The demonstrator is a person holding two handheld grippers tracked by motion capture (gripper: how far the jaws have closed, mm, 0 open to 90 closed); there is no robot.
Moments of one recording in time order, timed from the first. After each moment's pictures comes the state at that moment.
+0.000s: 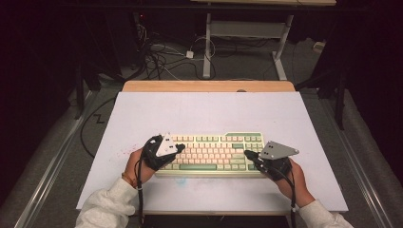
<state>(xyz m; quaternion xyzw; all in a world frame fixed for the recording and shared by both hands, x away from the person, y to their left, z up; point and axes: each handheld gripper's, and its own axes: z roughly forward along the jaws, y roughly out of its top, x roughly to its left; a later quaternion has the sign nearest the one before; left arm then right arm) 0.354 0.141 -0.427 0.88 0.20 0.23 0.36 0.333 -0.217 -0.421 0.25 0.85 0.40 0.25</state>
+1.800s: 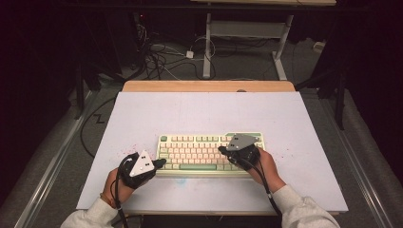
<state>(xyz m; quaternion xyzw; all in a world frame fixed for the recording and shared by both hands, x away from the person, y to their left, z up) 0.309 0.194 -0.448 0.87 0.23 0.23 0.37 0.369 -0.144 -0.432 0.20 0.88 0.37 0.22</state>
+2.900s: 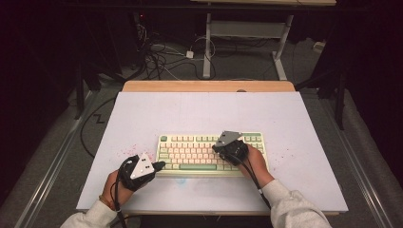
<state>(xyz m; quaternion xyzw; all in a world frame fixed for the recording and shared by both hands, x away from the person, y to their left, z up) 0.306 0.195 -0.455 0.88 0.23 0.22 0.36 0.393 -0.118 -0.450 0.21 0.90 0.32 0.22</state>
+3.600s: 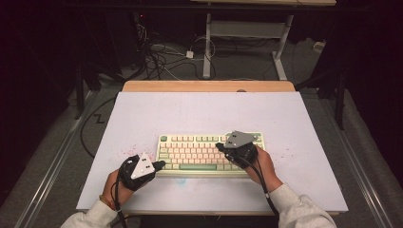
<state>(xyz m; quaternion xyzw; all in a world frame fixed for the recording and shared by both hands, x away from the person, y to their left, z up) 0.307 0.194 -0.455 0.88 0.23 0.23 0.35 0.367 -0.136 -0.421 0.21 0.87 0.38 0.24</state>
